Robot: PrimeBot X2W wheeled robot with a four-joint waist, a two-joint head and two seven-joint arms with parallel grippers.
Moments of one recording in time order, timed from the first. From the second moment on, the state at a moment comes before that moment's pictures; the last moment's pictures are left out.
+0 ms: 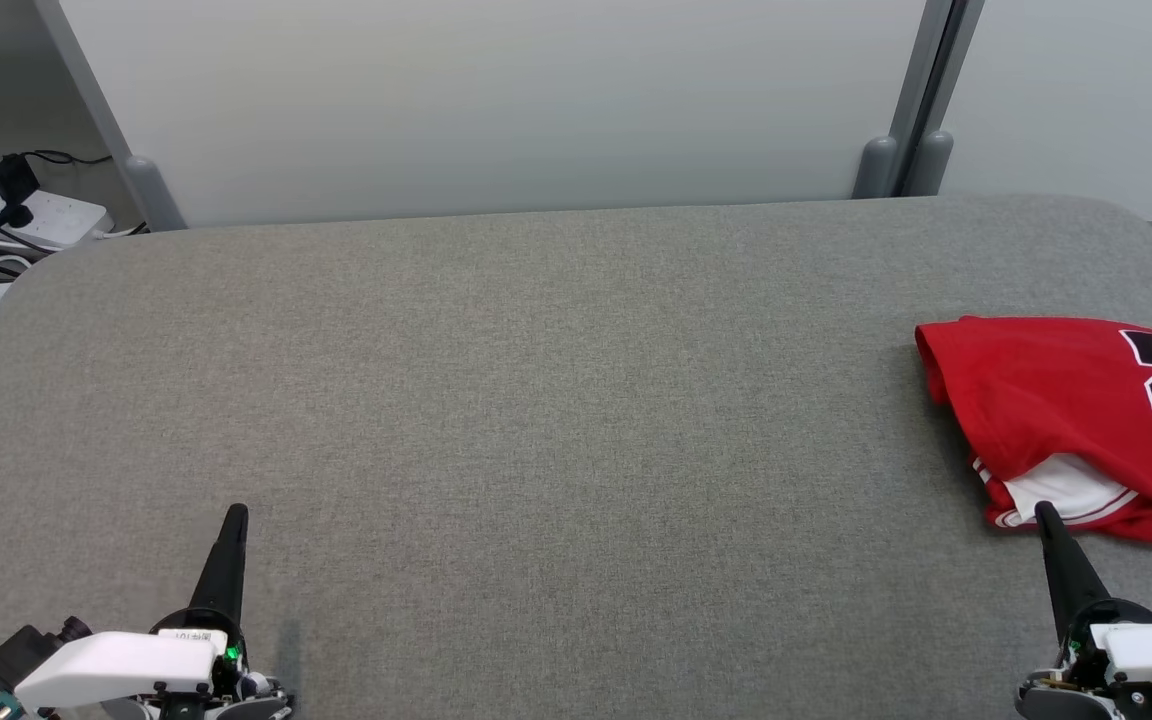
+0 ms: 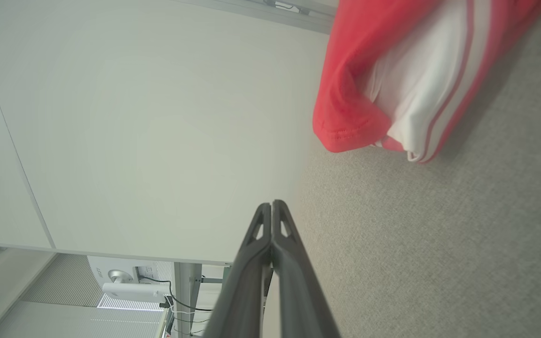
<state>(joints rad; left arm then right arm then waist) -0.03 0.10 0.02 0.23 -1.49 -0.06 0.06 -0.04 -0.06 -0.09 0.24 1.46 0.13 0.05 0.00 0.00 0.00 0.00</state>
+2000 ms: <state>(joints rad) -0.05 0.04 0.08 0.27 -1.61 -0.12 0.11 -0.06 -0.05 -0.12 0.27 1.63 0.13 0.09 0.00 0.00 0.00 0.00</state>
